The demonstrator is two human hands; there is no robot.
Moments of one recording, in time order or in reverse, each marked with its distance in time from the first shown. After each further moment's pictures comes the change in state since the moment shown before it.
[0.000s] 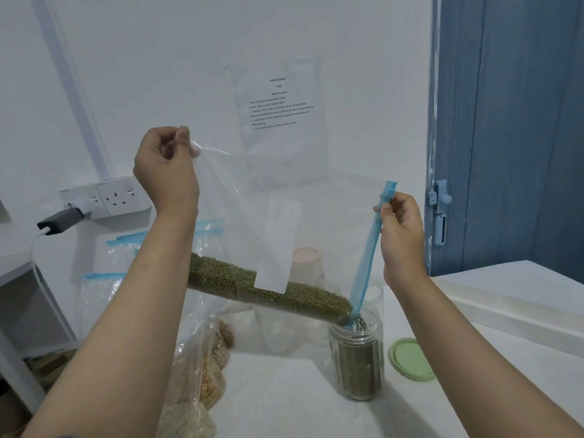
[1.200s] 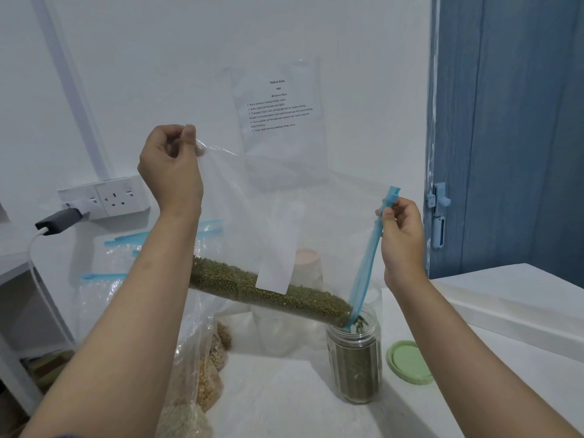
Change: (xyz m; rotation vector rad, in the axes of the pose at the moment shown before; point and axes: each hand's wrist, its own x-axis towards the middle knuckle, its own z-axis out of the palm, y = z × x) left_hand -0.003 0.005 0.006 0.005 -0.027 0.008; right_hand 0.006 0.009 -0.004 -0.002 0.025 0.007
